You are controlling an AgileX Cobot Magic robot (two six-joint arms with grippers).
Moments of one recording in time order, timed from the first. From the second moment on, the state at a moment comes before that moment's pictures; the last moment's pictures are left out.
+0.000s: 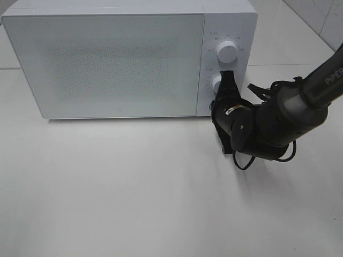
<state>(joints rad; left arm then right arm) 0.10 0.00 -0.51 -0.08 1.04 0.05 0.55 2.13 -0.89 0.66 -0.83 1.23</state>
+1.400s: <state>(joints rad) 0.10 0.00 -0.51 -0.08 1.04 0.05 0.58 2.18 -0.98 0.83 -0.87 1.15</state>
